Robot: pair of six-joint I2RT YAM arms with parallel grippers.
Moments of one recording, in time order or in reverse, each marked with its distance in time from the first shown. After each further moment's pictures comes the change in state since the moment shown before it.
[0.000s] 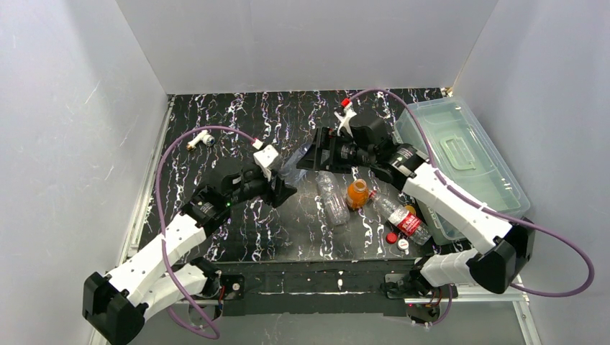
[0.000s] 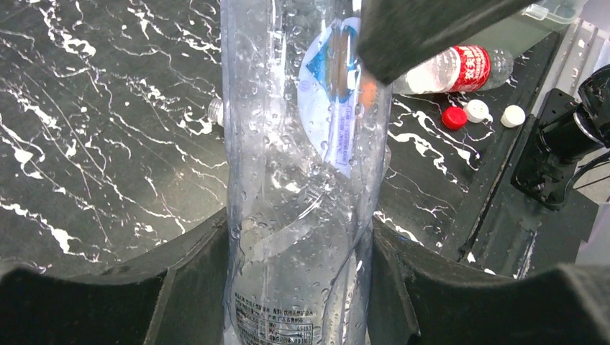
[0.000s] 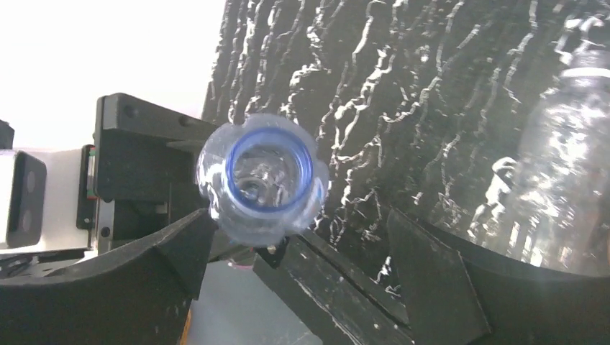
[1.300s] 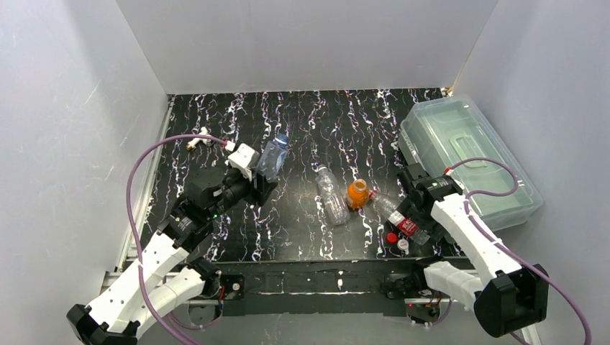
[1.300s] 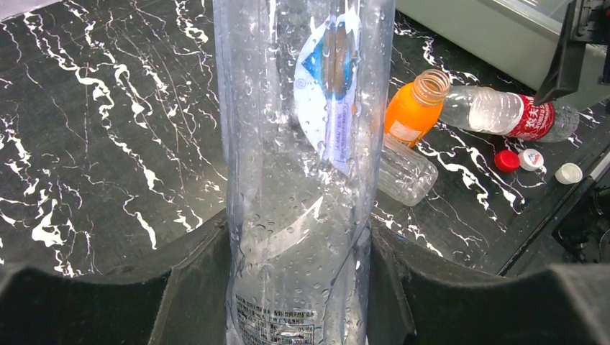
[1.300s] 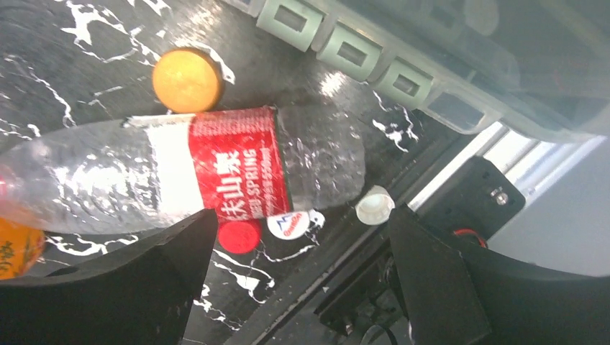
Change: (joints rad) left arm -0.007 -0.201 0.041 -0.194 -0.296 -0.079; right arm -0.402 -0.296 -0.494 -0.810 0.774 0.399
